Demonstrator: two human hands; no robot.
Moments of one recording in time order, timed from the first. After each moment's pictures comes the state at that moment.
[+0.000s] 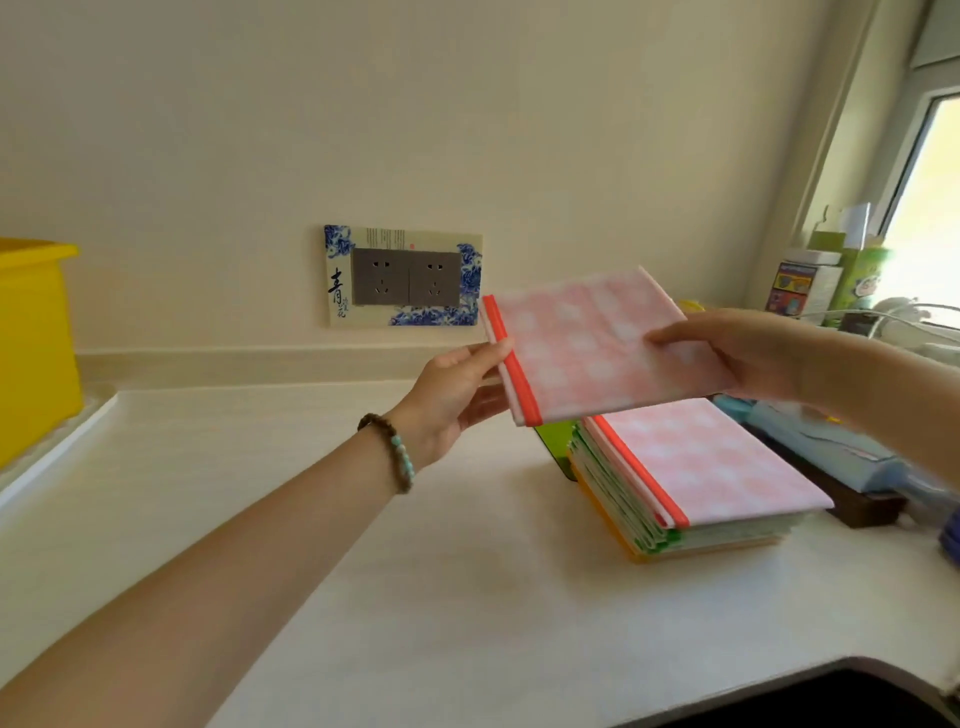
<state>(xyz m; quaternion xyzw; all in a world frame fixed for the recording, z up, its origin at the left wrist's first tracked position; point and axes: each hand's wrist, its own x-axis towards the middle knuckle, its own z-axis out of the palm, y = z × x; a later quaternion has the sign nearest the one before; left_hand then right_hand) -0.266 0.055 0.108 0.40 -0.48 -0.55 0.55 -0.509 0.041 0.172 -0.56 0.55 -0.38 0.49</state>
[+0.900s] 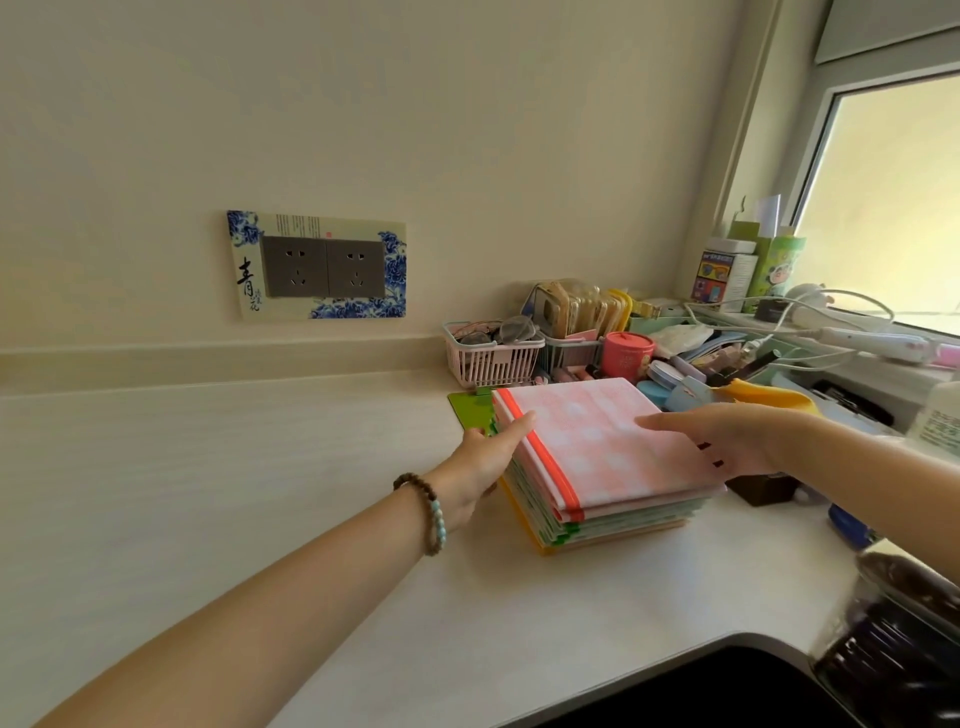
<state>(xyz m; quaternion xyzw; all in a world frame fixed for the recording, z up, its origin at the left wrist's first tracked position) -0.374 0.037 0.044 0.52 -0.51 -0.57 0.38 -0.619 0.020 0.100 -0.48 0.73 -0.21 0.43</state>
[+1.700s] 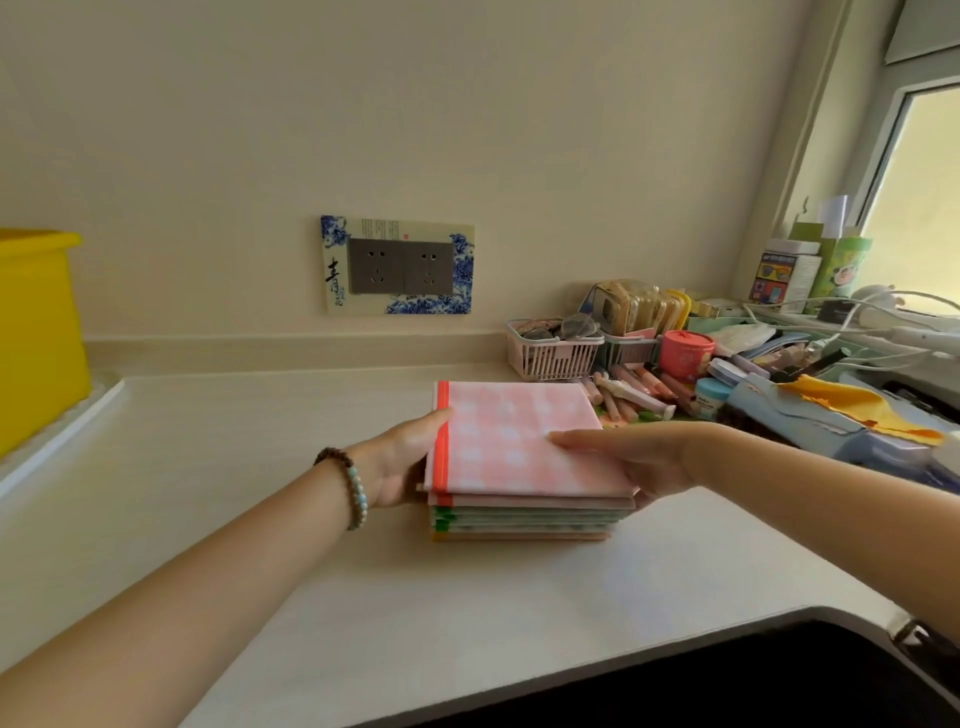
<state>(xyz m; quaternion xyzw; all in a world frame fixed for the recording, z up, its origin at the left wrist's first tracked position) -0.235 0.072 0.045 0.52 -0.43 -0.64 0.37 -0.475 0.056 0.081 -0.55 0.63 -0.11 0.54</state>
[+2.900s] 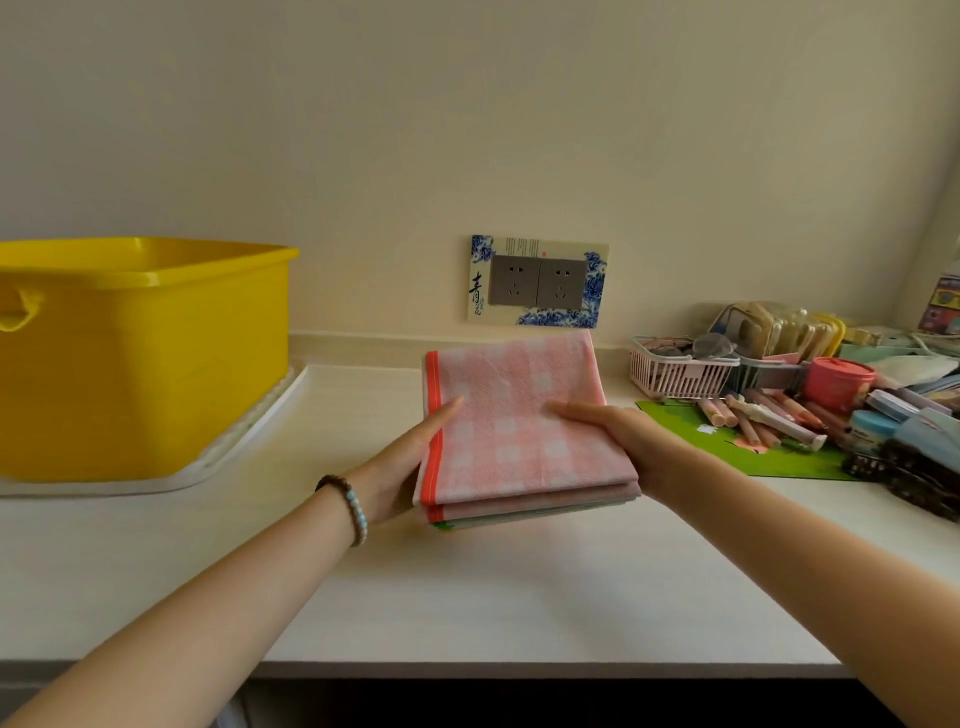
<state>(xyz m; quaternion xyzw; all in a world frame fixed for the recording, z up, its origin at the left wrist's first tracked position) -0.107 0.156 0.039 0.48 -0.43 -0.59 0.49 -0.328 0.083 0.070 -0.54 0.45 -0.34 0.63</state>
